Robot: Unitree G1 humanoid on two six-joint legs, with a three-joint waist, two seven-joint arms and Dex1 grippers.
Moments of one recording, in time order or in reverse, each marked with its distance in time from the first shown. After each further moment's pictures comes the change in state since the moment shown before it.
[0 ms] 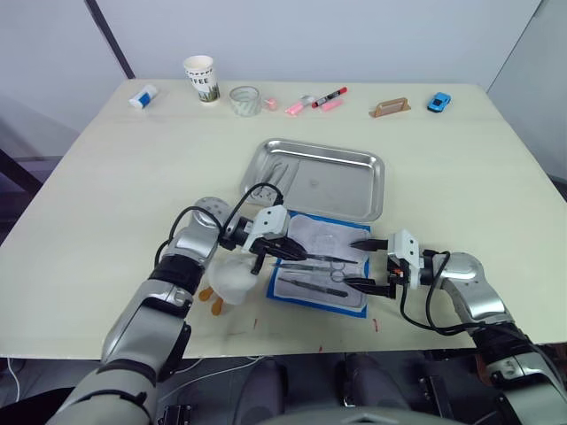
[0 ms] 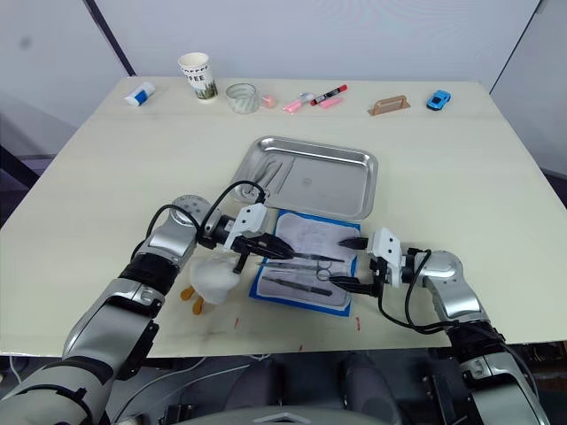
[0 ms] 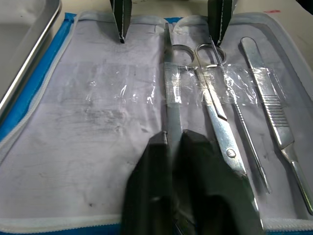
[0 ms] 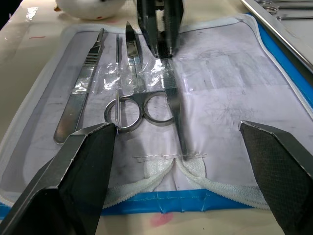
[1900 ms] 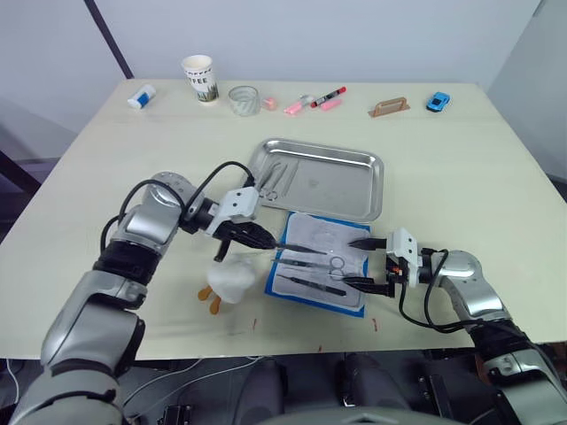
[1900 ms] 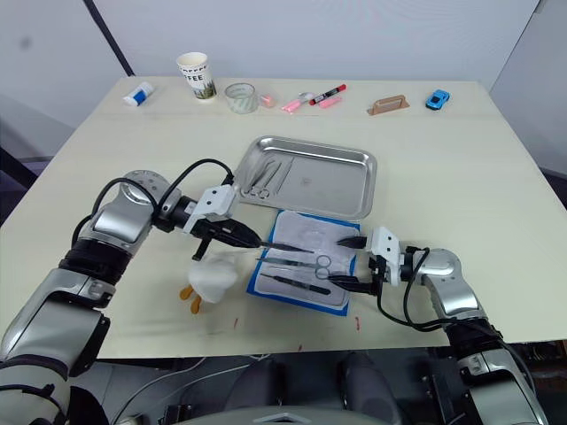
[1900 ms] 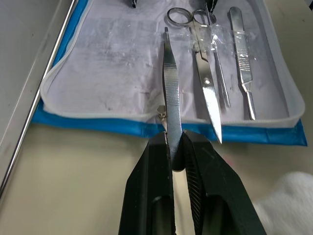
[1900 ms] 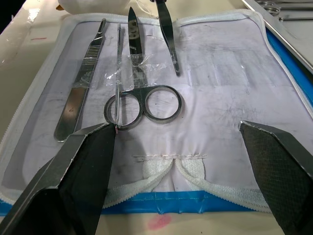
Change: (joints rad) left arm -0.033 0.278 -0.049 -0.194 -0.097 0.197 -0.040; right arm -0.018 0.009 0.000 0.020 -0.002 -0.002 0.015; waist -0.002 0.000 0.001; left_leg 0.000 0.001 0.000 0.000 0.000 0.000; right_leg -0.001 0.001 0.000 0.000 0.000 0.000
